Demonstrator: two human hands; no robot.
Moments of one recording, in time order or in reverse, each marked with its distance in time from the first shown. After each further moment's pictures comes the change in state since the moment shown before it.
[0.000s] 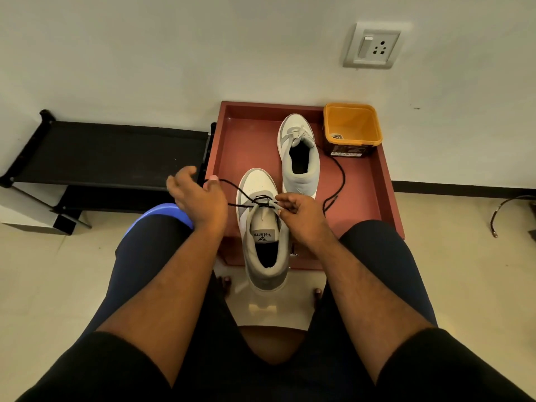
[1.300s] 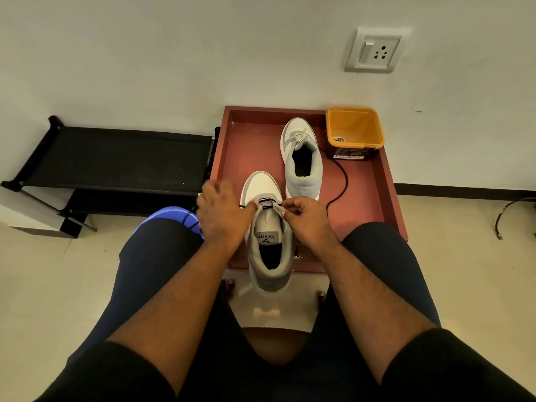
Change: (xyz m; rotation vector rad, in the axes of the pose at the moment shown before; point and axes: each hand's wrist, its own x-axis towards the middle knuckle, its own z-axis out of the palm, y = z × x) left_hand -0.024 0.004 -0.006 0.685 -0.321 0.226; right_hand 0.000 0.002 0.002 -0.042 0.072 0.021
